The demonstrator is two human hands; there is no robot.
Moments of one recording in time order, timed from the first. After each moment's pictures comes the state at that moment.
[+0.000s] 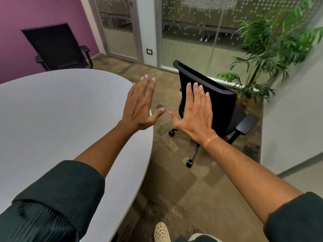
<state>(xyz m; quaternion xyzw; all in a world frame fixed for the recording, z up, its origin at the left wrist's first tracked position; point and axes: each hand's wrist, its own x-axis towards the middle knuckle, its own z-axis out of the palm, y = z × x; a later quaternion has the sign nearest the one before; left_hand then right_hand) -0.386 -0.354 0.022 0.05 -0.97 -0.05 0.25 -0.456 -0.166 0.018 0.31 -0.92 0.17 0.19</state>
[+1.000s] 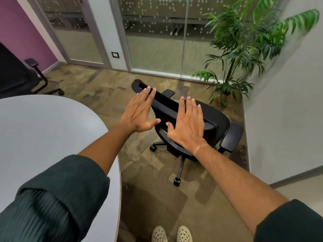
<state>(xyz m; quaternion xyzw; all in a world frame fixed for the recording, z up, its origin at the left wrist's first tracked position) -0.693 -0.372 -0.017 -0.08 -0.99 -0.04 0.11 -0.700 -0.174 -0.028 0.20 -0.96 0.11 0.13</state>
